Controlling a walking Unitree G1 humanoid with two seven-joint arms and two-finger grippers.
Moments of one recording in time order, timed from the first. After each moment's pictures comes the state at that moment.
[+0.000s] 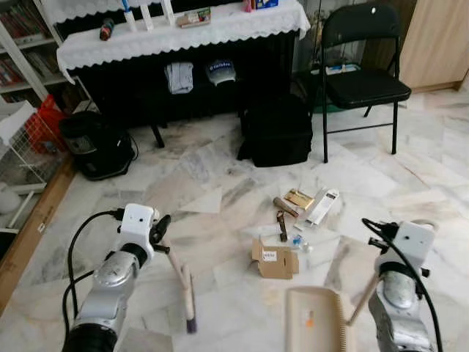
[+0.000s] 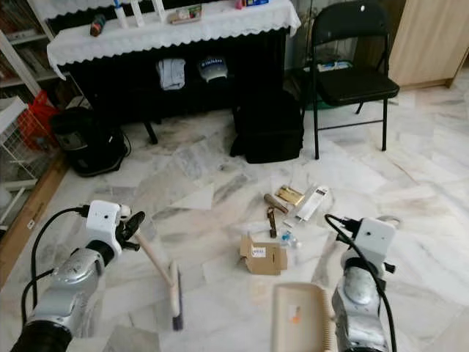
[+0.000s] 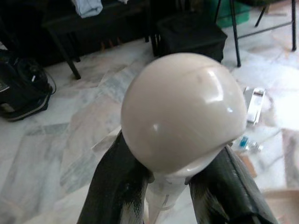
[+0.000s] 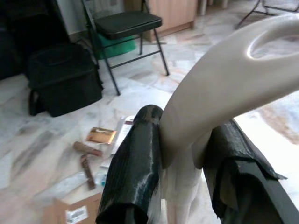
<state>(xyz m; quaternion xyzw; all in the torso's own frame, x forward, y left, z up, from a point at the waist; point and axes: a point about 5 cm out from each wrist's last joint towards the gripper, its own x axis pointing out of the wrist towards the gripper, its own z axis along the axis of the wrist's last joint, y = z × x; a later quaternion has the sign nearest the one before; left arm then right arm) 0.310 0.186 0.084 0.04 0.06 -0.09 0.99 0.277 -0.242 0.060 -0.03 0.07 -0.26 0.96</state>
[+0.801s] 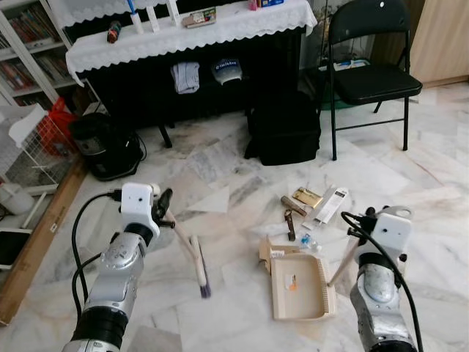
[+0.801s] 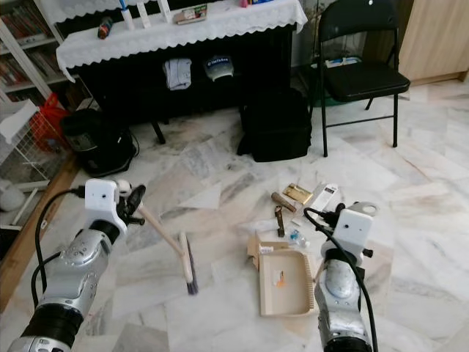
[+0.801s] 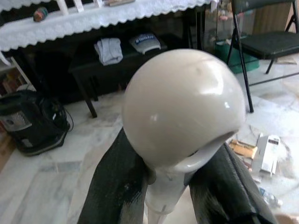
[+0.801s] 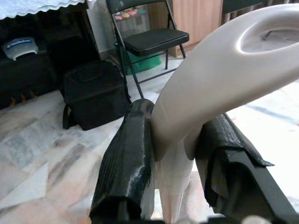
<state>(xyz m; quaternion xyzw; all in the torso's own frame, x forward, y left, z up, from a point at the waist) 0.329 0.180 0.121 0.02 -0.03 -0.07 1.00 0.291 -0.216 0.067 -0.03 0.01 -0.20 0.98</state>
